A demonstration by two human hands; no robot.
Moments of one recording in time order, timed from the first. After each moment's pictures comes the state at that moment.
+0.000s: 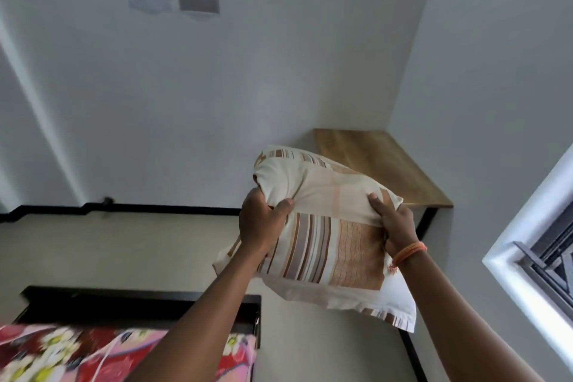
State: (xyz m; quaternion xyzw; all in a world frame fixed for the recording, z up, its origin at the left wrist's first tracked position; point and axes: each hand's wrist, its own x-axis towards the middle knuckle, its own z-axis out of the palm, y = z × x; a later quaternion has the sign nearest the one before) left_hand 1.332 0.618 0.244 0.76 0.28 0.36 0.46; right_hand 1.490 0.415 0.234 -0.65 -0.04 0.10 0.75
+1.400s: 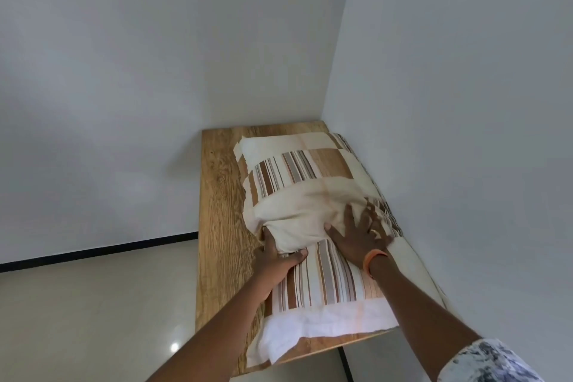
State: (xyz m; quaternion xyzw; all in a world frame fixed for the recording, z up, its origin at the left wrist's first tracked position) left_hand 2.061 0.607 0.048 0.76 0.28 -0.09 0.58; right_hand 2.175 0.424 0.071 -0.98 -0.05 0.18 0.10
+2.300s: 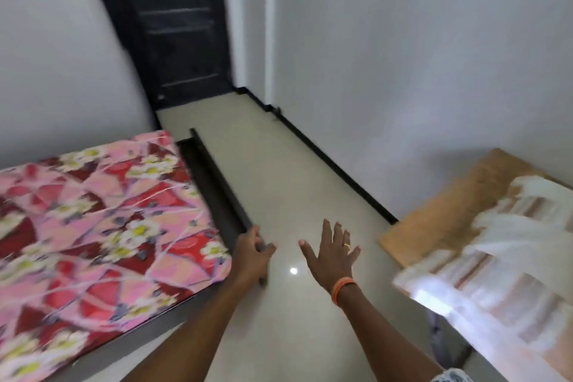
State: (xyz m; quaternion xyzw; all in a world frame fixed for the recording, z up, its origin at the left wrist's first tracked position) left_hand 1.576 0.516 0.046 0.51 0.68 0.34 0.40; right_hand 1.760 0.509 0.043 -0.76 -0.61 0.20 0.09
